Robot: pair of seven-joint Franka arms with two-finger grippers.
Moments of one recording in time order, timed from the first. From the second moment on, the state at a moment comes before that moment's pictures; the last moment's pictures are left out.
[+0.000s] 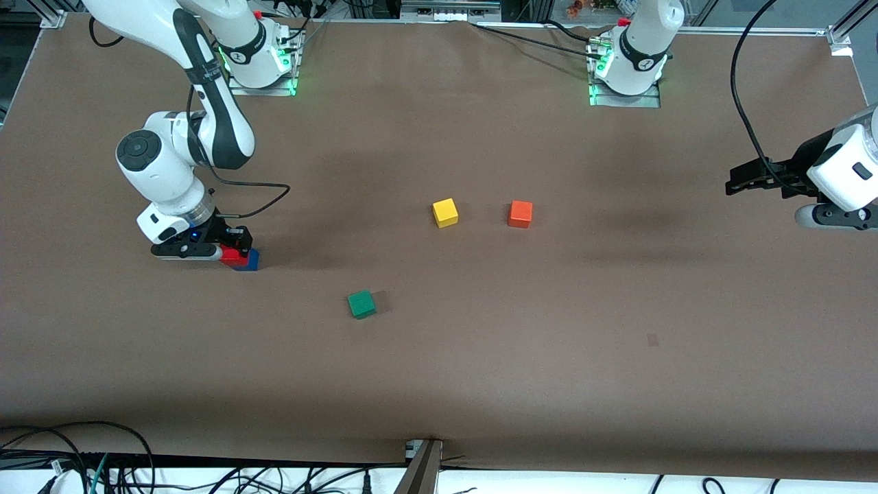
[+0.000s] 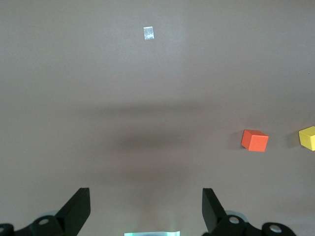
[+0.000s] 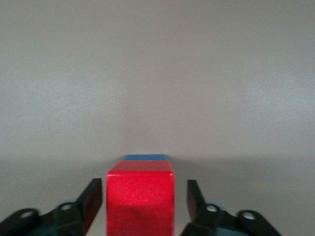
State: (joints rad) left arm -0.06 0.15 0.07 -1.49 -0.07 1.47 0.03; right arm 0.50 0.29 -0.40 -2.28 0.15 2.75 0.00
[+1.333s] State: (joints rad) left arm -0.06 0.15 0.07 -1.49 -0.07 1.47 0.03; right arm 0.50 0.06 -0.49 -1.67 0.14 1.68 0.08
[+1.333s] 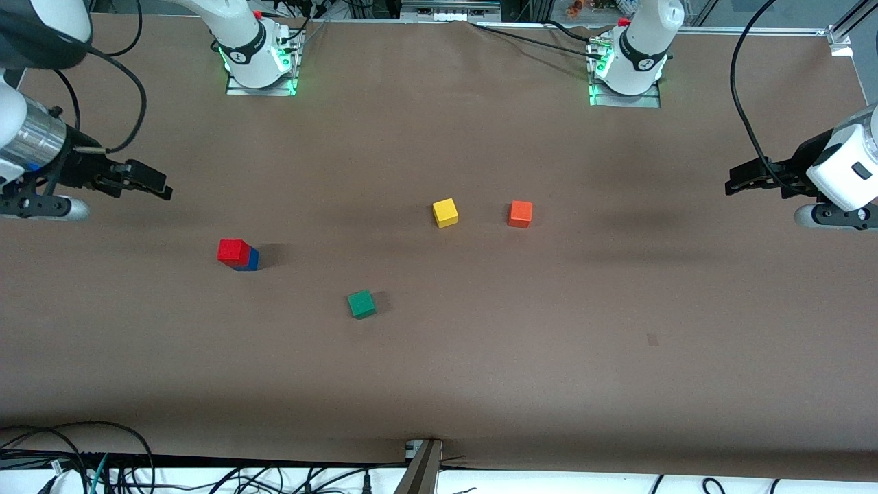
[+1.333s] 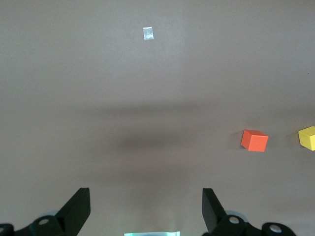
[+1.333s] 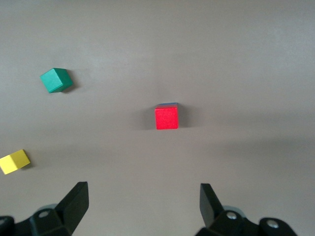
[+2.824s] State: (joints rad) left arm -0.06 0.15 0.08 -1.49 -0.07 1.47 0.03; right arm 0.09 0.05 -0.13 -1.64 0.05 1.58 0.02
